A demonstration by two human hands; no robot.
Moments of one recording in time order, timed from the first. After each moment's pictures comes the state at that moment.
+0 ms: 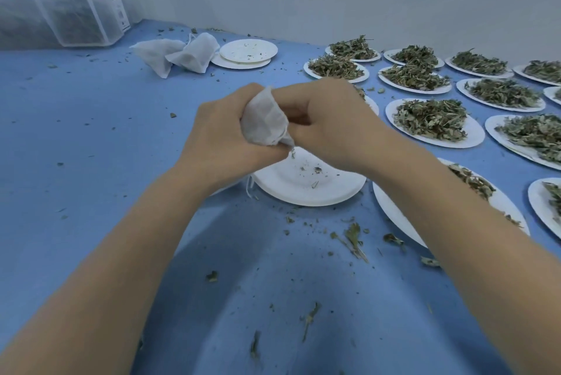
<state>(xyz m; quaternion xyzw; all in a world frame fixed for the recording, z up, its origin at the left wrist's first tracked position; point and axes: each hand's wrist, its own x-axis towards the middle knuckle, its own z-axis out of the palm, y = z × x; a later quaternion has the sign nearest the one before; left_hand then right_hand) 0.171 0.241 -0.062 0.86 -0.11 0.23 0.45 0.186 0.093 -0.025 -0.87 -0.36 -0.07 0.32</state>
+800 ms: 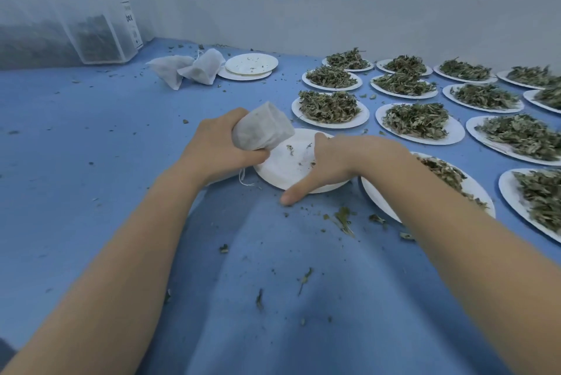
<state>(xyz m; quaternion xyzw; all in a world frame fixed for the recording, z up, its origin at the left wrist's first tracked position) 0.183 0.270 -0.079 0.92 -0.05 0.15 0.36 0.192 0.077 -0.044 -0.97 -0.11 0.22 0.01</state>
